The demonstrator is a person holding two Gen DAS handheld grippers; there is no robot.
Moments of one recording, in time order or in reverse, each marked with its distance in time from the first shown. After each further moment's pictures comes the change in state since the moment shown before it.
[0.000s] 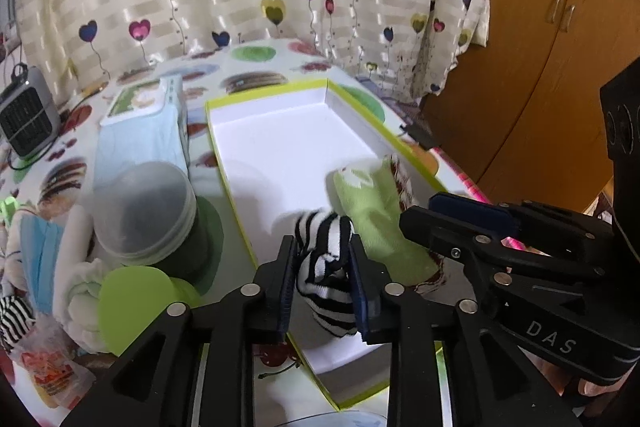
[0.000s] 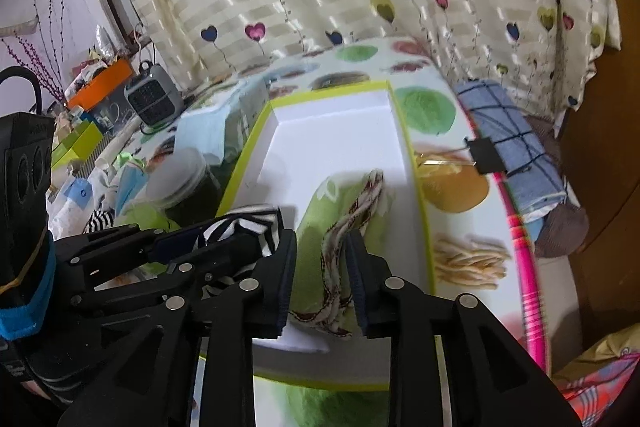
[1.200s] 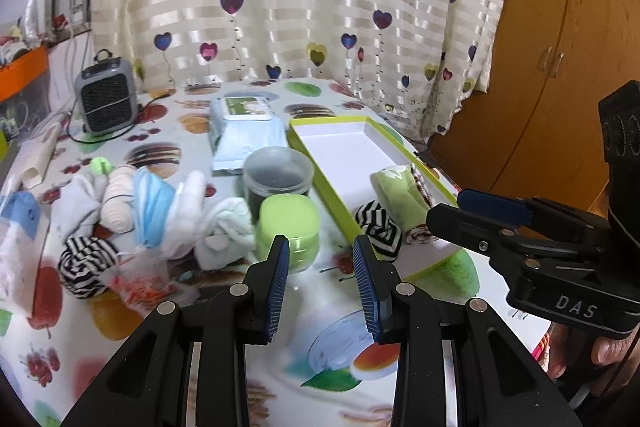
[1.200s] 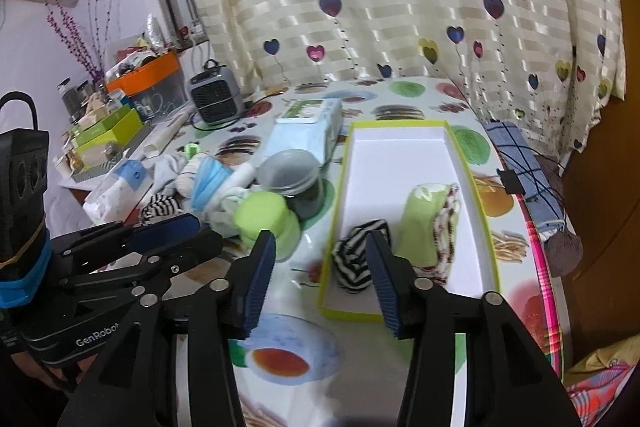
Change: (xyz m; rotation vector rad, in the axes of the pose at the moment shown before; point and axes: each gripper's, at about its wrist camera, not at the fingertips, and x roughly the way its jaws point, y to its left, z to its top) left arm -0.122 0.065 -0.059 -0.084 -0.140 0.018; right arm -0.061 0.102 -0.023 -0.130 -0.063 0.033
